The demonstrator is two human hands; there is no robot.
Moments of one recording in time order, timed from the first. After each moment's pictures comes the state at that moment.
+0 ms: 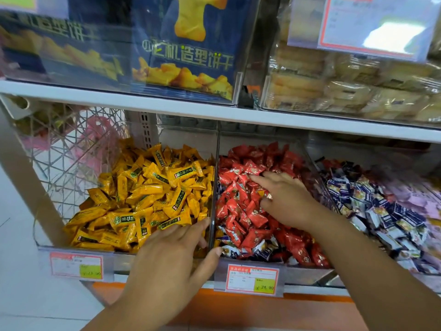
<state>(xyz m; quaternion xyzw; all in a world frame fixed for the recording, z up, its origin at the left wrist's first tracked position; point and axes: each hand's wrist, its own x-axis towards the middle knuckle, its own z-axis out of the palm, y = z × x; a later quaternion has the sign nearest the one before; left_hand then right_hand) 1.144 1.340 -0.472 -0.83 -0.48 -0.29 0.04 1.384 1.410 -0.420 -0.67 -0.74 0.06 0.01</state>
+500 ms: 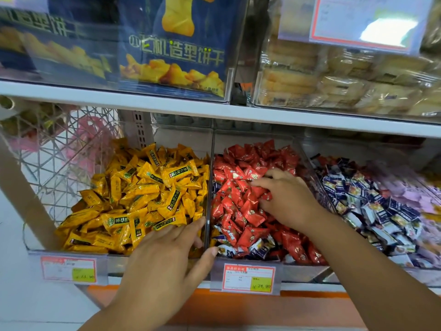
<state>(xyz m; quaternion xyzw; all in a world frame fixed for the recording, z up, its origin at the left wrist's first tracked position) 1.144 1.341 -0.474 -0.83 -0.47 -0.30 0.05 1.388 1.404 -0.425 -0.67 -0.74 0.01 0.08</state>
